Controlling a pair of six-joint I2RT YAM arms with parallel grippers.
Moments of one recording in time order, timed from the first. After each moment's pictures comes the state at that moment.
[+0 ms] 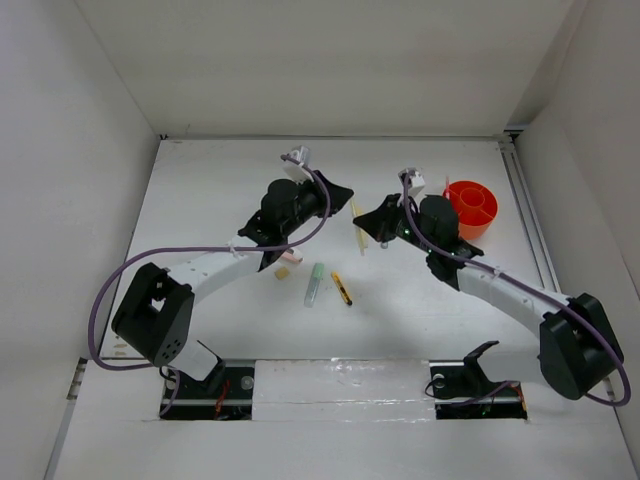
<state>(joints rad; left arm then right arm) -0.64 1.49 0.94 0.46 0.11 -0.77 0.52 1.27 0.74 0.36 -0.28 0.54</state>
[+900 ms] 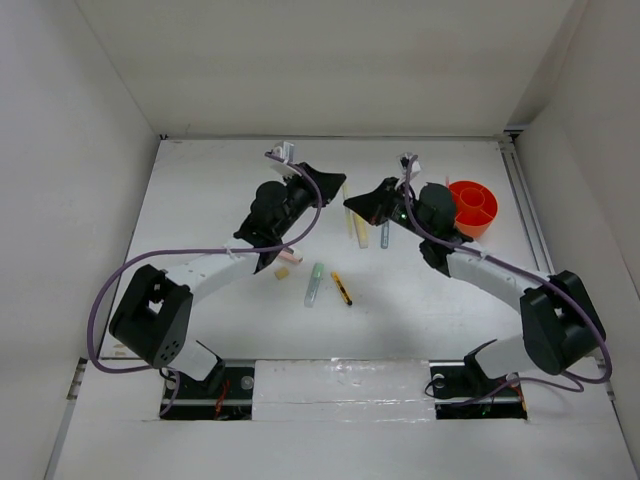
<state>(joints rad) -0.61 1.48 0.89 0.64 0.05 -0.80 0.50 1.42 0.81 0.61 -0.37 0.65</state>
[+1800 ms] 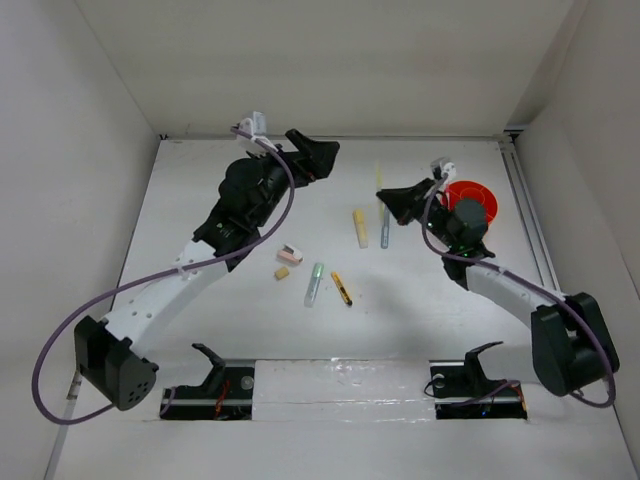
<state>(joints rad) -0.64 1.25 1.13 0.19 -0.11 -0.72 0.39 1.33 0.66 0.84 -0.43 0.42</state>
